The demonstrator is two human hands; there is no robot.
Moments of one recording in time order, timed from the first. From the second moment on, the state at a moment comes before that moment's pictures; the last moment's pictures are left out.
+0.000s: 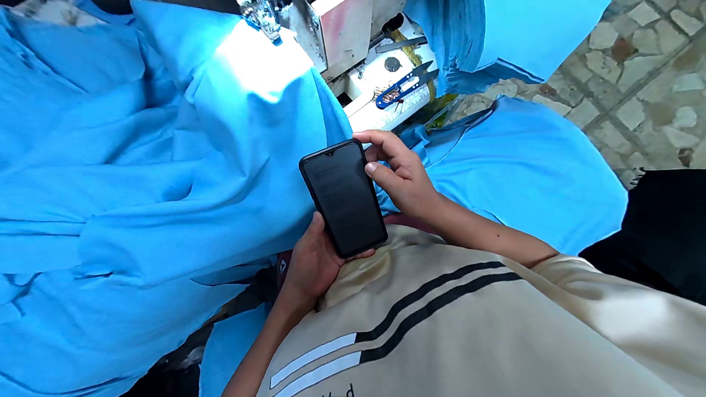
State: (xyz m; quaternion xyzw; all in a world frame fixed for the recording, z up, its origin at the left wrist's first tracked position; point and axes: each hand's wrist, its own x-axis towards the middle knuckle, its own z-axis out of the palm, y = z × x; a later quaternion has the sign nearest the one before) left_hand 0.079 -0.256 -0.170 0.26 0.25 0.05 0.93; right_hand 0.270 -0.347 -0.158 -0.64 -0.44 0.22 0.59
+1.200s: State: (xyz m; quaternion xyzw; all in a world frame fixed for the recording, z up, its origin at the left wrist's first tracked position) left_hand 0.080 -0.247 -0.171 0.27 0.21 0.06 0.94; right_hand 0.269 -0.368 -0.180 -0.64 -0.61 0.04 0.47
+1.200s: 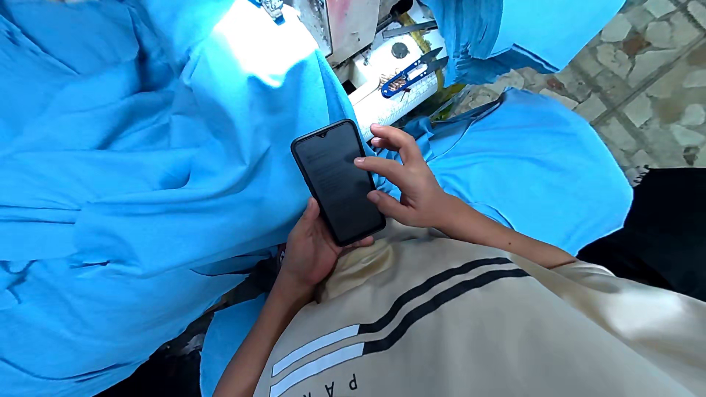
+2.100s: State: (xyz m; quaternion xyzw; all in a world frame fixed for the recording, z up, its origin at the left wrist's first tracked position) left_hand 0.081 -0.242 -0.168 0.28 0.21 0.08 0.93; right_hand 0.268 -0.374 -0.184 -0.62 -0.64 0.03 0.46
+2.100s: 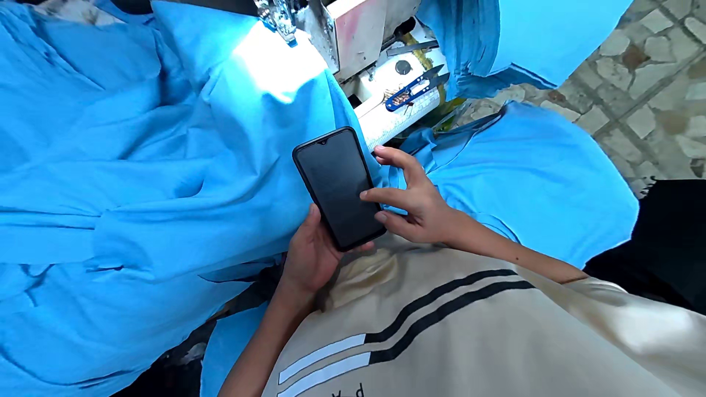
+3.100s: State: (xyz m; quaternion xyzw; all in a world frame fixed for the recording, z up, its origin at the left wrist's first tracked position) left_hand 0.083 -0.239 -0.166 0.29 0.20 0.08 0.93; right_hand 0.268 -0.374 -0.182 -0.60 -0.64 0.04 0.47
